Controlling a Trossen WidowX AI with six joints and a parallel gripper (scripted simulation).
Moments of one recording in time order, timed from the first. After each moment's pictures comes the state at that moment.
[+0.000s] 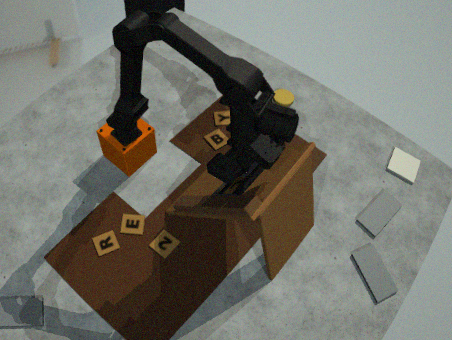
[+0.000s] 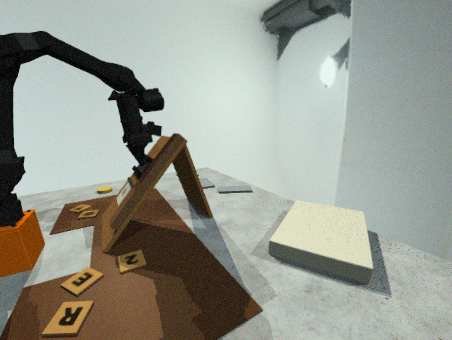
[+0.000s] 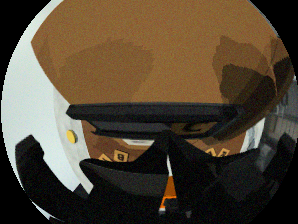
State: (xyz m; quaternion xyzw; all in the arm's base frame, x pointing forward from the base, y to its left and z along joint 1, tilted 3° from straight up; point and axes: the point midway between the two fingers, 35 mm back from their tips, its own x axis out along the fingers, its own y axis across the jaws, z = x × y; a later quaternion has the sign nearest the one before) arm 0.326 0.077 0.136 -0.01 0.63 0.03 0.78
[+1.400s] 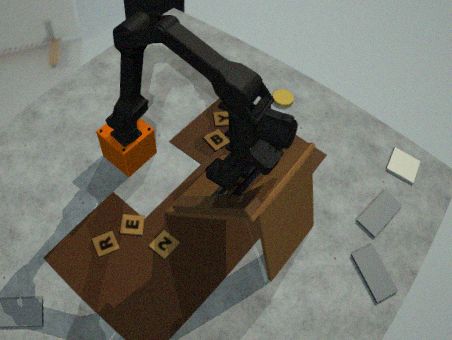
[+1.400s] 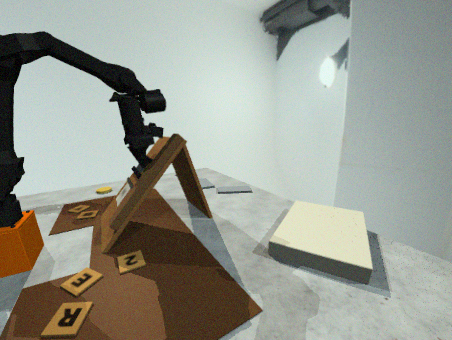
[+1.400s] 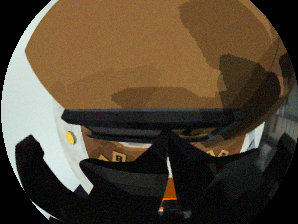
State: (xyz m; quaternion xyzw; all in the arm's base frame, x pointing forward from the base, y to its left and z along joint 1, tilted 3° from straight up) arm 0.332 0.069 0.132 -0.01 0.63 0.03 0.78
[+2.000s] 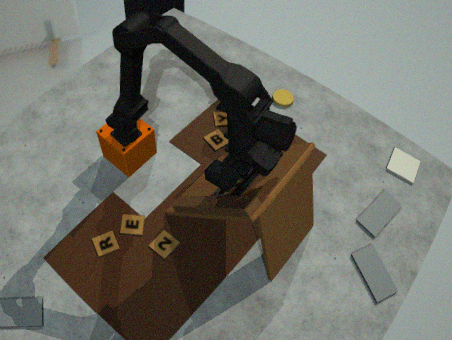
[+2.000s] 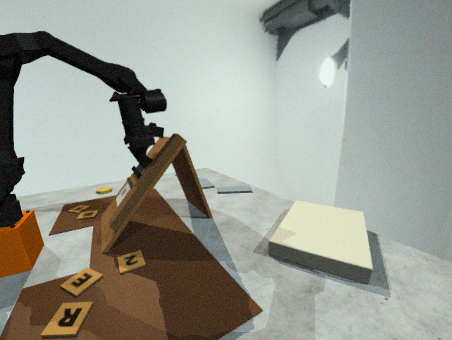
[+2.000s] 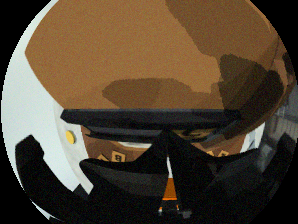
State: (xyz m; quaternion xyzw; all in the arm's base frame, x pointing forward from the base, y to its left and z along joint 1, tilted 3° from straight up) arm 0.332 0.066 0.132 -0.01 0.63 0.04 0.78
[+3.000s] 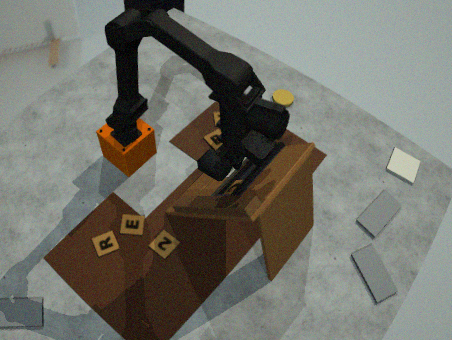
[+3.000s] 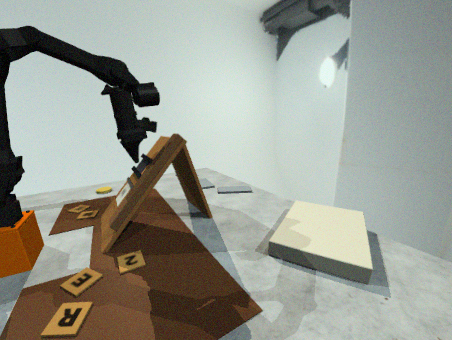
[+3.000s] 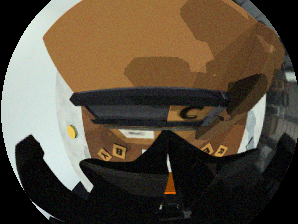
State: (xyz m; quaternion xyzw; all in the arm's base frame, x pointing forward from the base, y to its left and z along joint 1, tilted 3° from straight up) arm 0.312 0.064 0.148 -0.01 0.63 0.04 0.78
